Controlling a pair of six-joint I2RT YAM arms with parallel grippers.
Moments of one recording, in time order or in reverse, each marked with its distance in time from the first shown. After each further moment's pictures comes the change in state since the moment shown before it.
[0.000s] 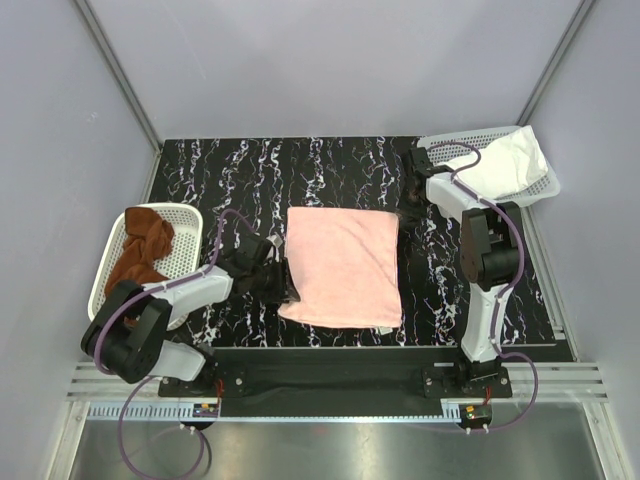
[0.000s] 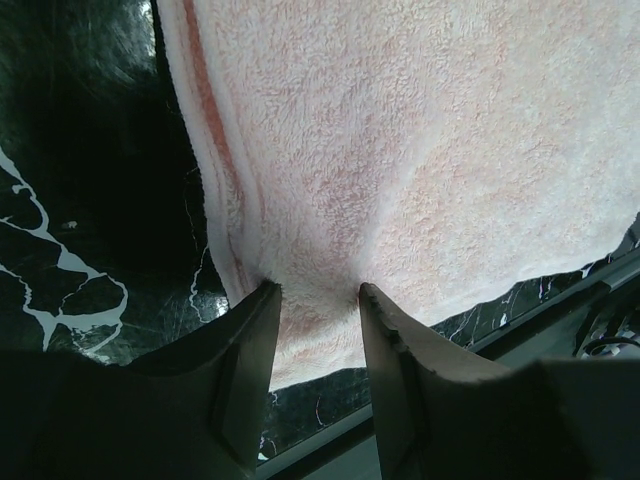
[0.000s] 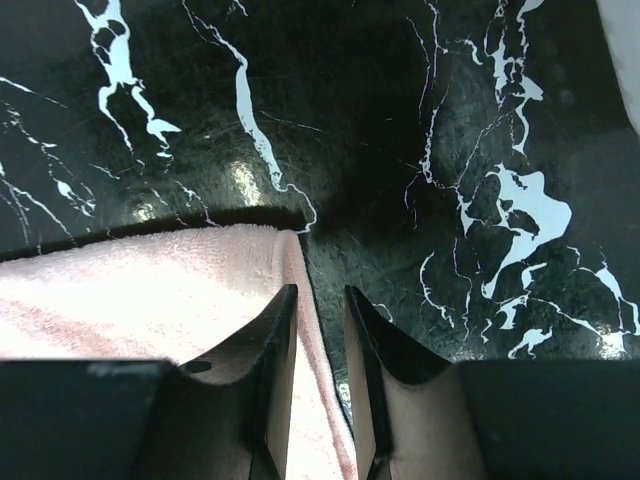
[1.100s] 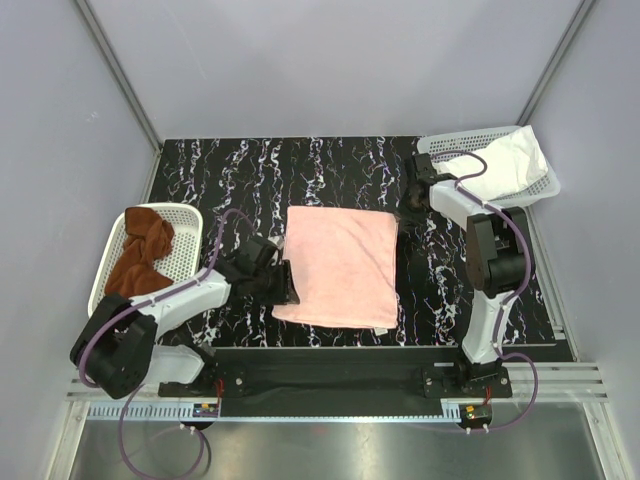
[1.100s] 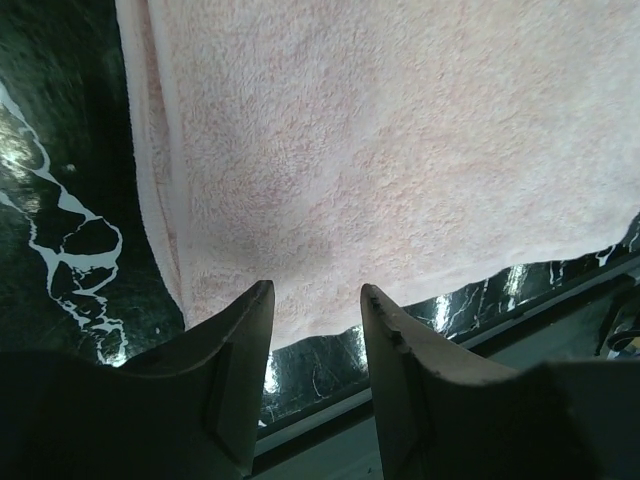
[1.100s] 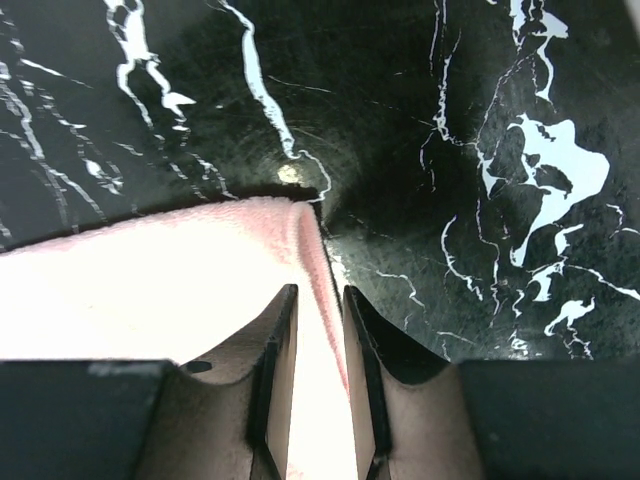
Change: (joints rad) left arm -0.072 -0.103 0.034 -0.127 -0.093 -0.005; right arm -0.003 -0.064 -0.118 0.088 -0.047 0.096
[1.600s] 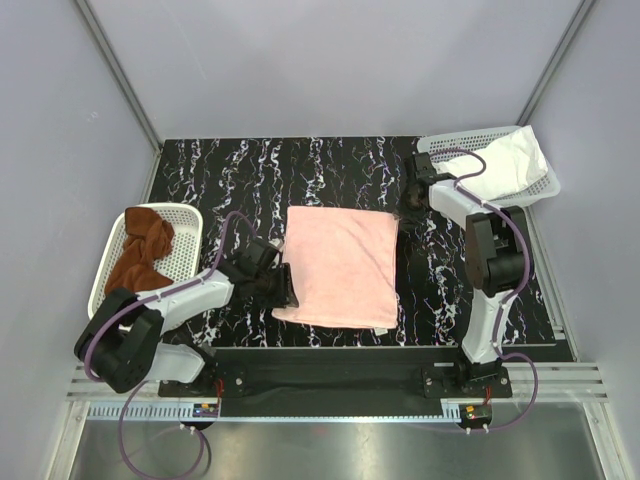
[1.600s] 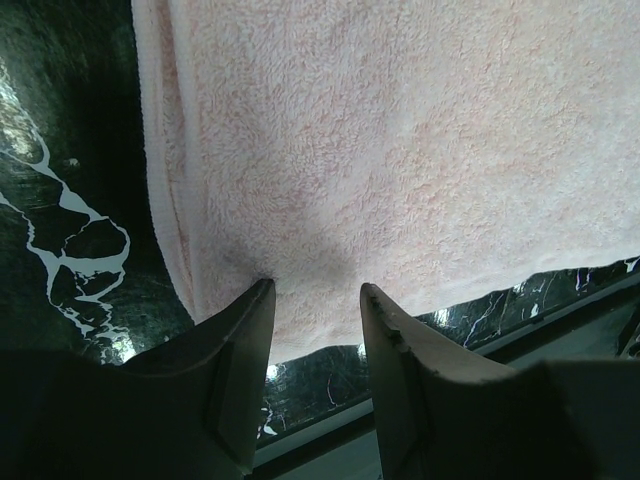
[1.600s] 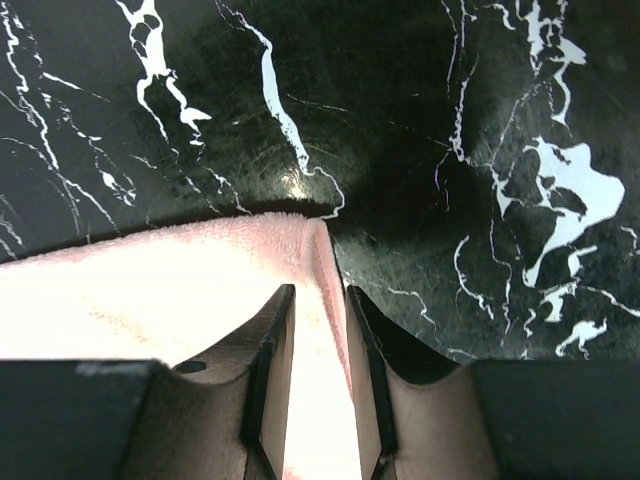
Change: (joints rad) left arm -0.006 0.044 -0.025 0.027 -0.010 -0.007; right arm 0.000 0.003 0.008 0.025 -0.007 -0.003
